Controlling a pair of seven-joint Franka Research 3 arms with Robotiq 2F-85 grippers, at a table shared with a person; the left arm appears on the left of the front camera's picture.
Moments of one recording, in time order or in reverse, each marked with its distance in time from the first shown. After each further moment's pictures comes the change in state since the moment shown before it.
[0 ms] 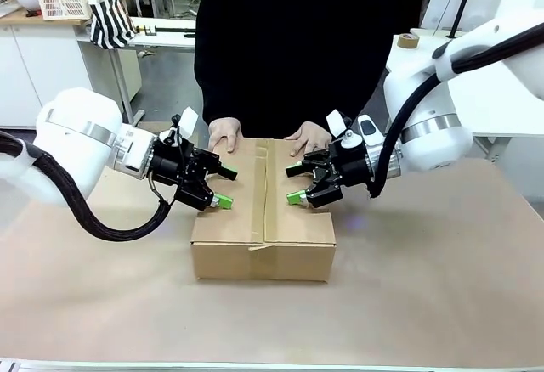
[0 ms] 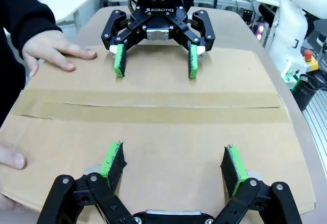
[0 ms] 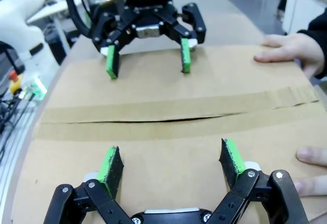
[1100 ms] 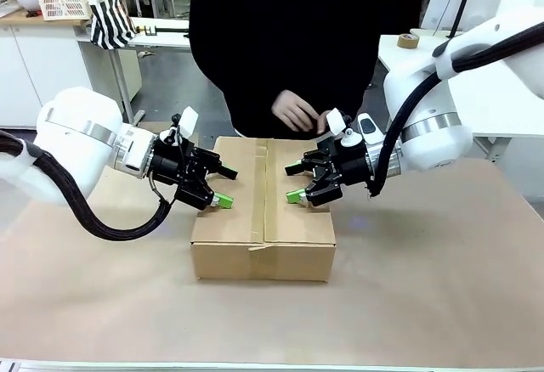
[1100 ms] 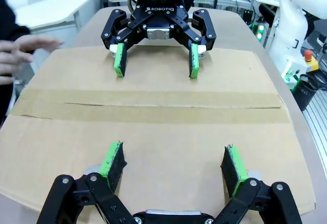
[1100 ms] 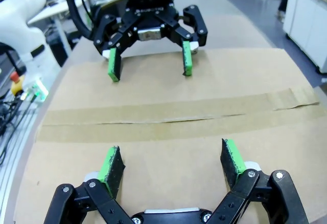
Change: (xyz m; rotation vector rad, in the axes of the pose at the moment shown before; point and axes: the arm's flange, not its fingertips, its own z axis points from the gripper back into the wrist) left arm 0.000 0.000 0.000 0.001 0.000 -0.001; right arm 0.002 0.001 -0.001 0.015 -0.017 -0.003
